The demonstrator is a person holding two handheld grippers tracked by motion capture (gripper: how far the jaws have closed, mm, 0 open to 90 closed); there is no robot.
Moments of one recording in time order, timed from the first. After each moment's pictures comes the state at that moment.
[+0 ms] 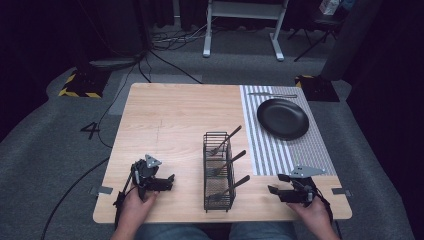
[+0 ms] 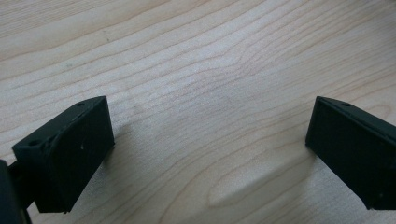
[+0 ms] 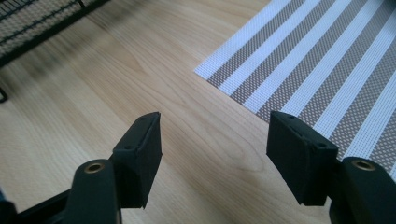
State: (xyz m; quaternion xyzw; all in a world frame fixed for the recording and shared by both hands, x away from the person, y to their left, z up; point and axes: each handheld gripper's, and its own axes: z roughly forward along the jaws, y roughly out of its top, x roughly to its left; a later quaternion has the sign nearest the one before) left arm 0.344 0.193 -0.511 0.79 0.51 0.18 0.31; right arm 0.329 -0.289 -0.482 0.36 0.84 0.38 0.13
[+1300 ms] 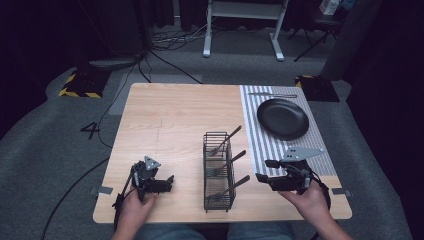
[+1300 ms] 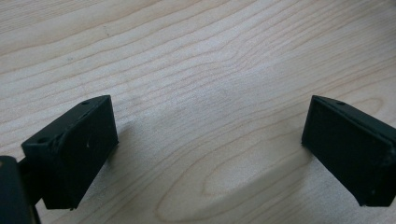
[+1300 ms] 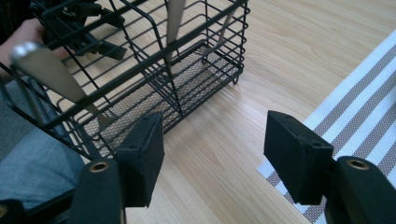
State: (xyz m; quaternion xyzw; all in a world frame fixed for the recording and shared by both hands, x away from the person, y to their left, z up) left arm 0.338 0.194 -0.511 0.78 0.51 0.18 0.31; right arm 0.327 -0.234 -0.384 0.31 0.85 0.41 0.10
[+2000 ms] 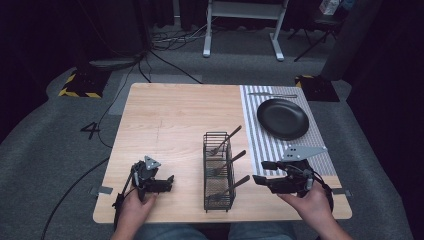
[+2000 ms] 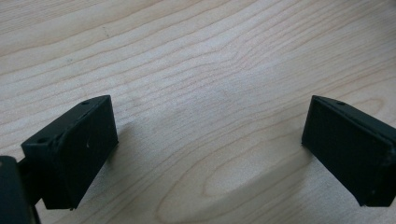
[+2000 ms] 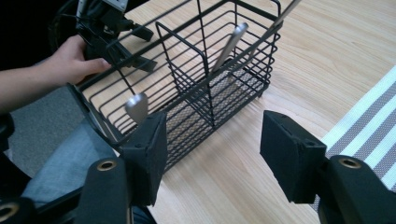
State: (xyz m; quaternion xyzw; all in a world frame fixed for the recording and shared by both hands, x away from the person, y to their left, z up) left arm 0.338 0.193 -0.511 0.78 0.51 0.18 0.31; right arm 0.310 -0.220 -0.351 0.30 0.85 0.42 0.08
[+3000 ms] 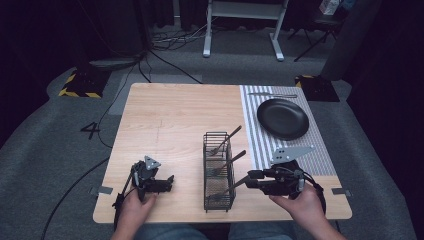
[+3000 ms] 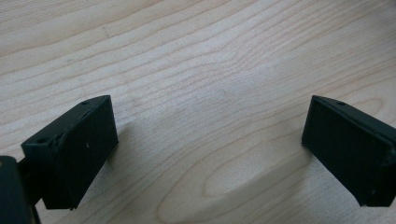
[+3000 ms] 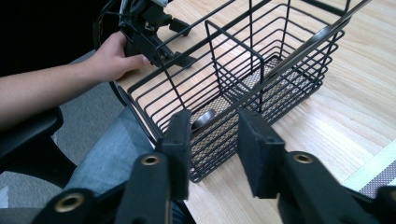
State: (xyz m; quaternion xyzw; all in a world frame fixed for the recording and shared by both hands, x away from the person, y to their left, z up) left arm 0.338 0.193 -0.511 0.78 0.51 0.18 0.31; right arm 0.305 -0.197 -0.349 0.28 0.86 0.42 0.01
